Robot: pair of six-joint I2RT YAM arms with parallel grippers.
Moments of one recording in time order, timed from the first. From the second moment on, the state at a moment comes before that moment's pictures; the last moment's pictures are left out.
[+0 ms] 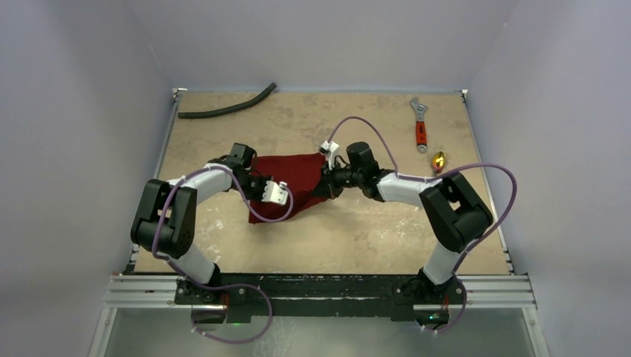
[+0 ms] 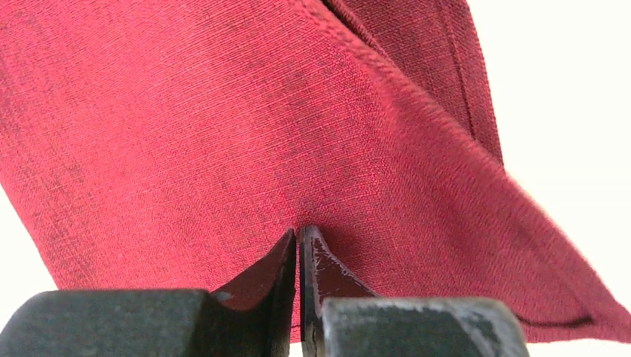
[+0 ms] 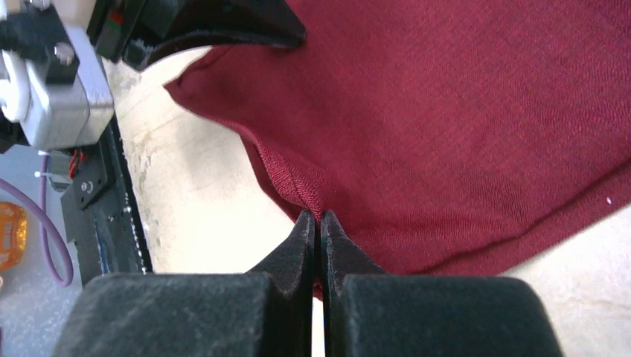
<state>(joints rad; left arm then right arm) -0.25 1.63 0.87 -0.52 0.54 1.53 0.58 1.71 0.86 0.24 -0.68 0.18</state>
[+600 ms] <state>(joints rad) -0.25 1.64 0.91 -0.68 0.55 1.65 0.54 1.94 1.09 0.20 -0.63 0.27</state>
